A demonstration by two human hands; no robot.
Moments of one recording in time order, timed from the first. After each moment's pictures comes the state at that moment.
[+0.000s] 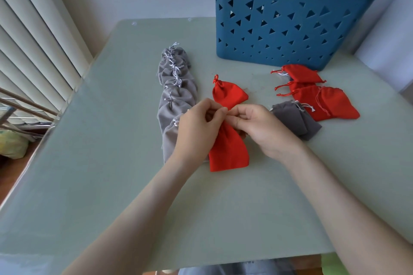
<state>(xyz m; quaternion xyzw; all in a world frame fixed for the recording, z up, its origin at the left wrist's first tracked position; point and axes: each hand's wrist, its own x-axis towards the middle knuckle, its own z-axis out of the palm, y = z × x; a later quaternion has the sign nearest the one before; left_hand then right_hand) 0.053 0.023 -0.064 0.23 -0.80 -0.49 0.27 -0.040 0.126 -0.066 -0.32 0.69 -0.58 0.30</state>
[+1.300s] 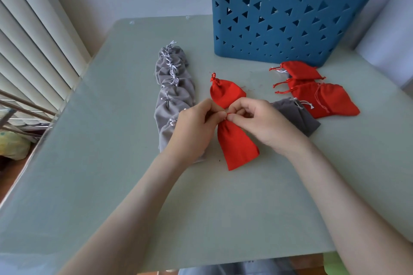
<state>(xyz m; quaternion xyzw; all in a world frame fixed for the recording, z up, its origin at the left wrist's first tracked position) 0.051 0.010 -0.072 0.14 -0.86 -0.42 0.26 -0.050 0.136 -0.061 -0.36 0.78 -0.47 0.19</state>
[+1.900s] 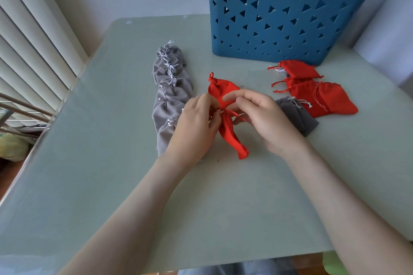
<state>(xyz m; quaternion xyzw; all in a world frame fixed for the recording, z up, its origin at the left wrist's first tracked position) 0.045 0.011 -0.080 0.10 -0.90 -0.27 0.34 -0.046 0.132 -0.057 -0.29 0.68 -0.63 0.24</state>
